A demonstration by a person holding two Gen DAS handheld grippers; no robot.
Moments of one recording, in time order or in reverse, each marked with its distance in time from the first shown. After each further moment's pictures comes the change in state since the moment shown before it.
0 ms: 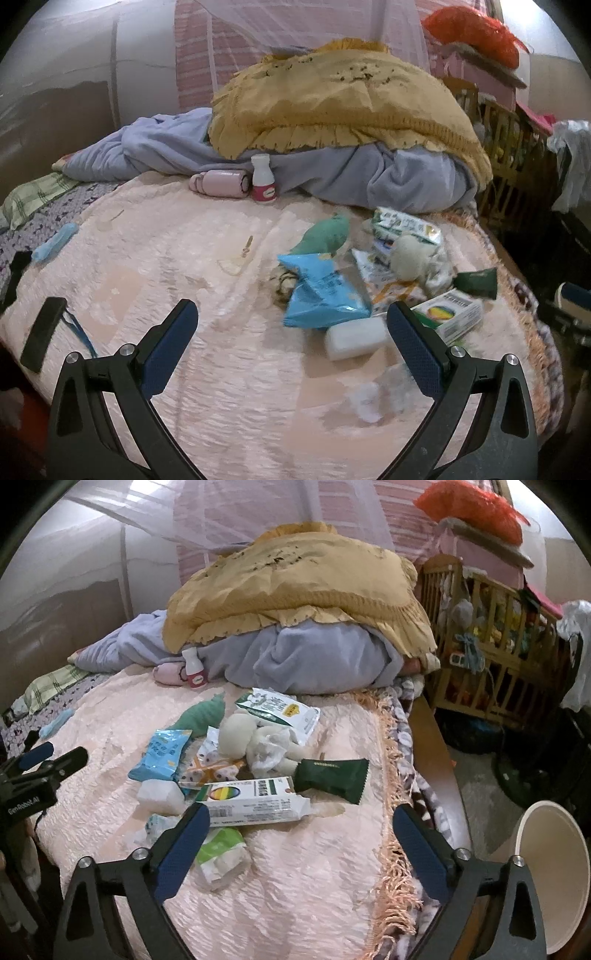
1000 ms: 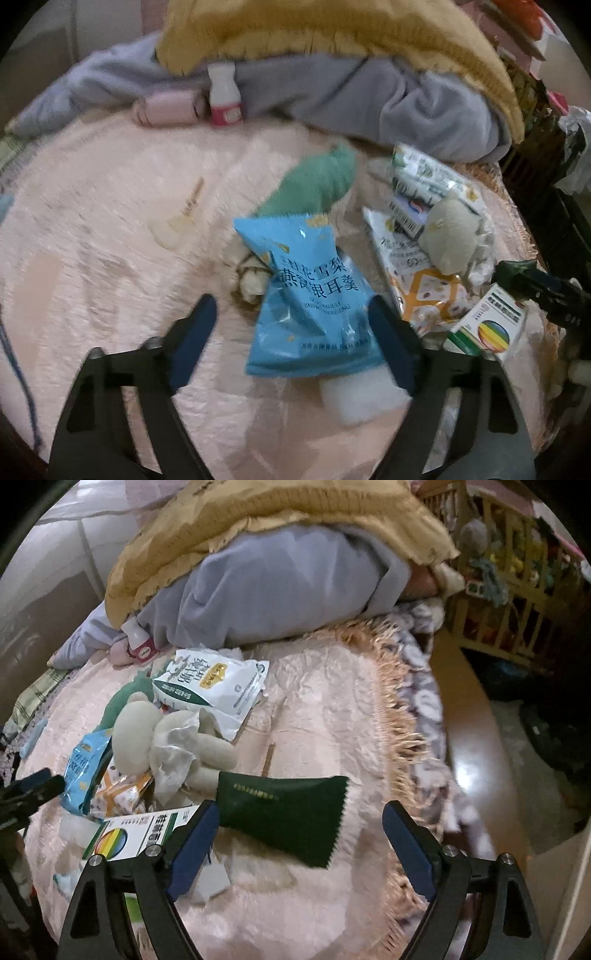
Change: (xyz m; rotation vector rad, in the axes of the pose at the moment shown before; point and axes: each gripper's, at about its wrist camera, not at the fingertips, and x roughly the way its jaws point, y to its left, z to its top) left arm 0.147 -0.009 0.019 -0.030 0.323 -0.126; right arm 0.152 -0.065 0.021 0.110 0.225 0.072
